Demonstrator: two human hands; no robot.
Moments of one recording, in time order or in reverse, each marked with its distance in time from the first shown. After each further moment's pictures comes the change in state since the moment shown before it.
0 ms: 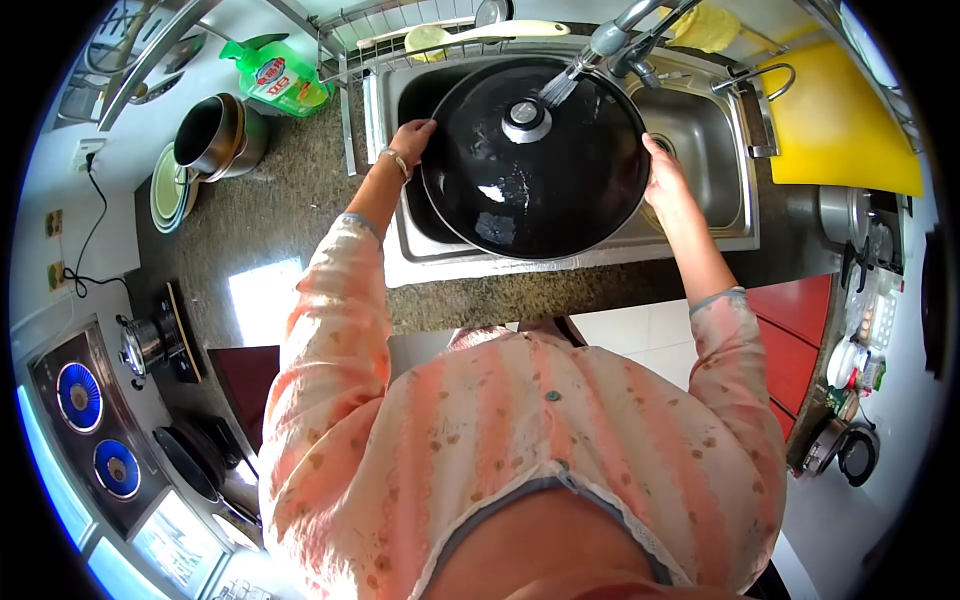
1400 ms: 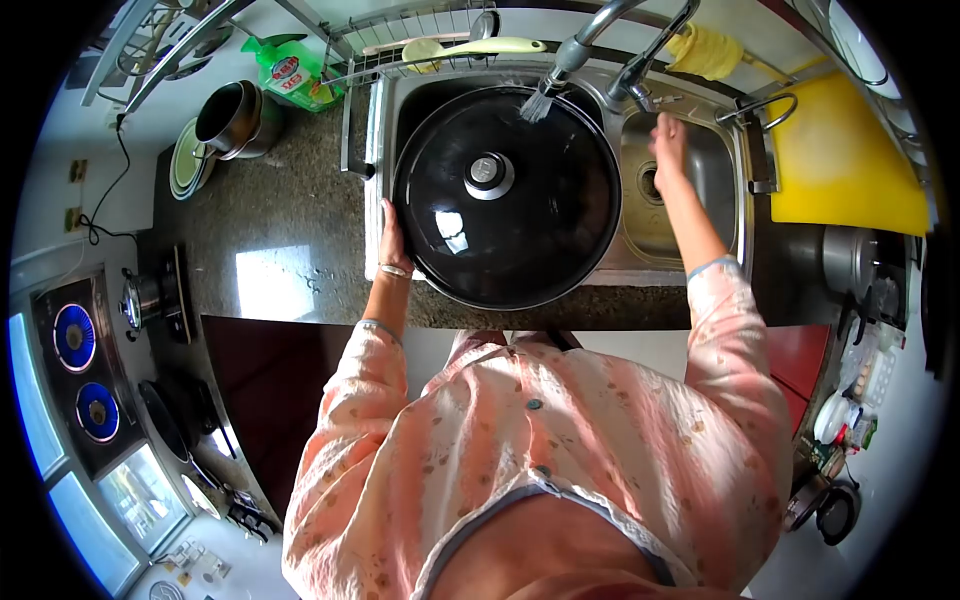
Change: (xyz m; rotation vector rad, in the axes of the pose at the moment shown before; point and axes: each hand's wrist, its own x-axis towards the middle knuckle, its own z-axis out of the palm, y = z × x) left_hand -0.164 -0.022 0.055 -1.204 0.087 -0.159; right_hand 0.097 -0.050 -0.022 -0.492 0.160 -0.630
